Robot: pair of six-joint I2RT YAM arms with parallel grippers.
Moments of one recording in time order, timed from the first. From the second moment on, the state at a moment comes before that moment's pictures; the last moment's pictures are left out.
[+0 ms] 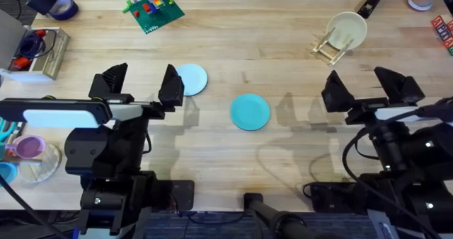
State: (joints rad) left arm 0.00 0.00 0.01 -0.02 0.01 0.00; right arm -0.01 0.00 0.01 -0.09 -0.05 -0.01
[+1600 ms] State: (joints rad) left arm 0.00 0.15 0.59 -0.52 0.01 0.00; right arm -0.01 0.13 0.53 -0.52 -0.10 -0.01
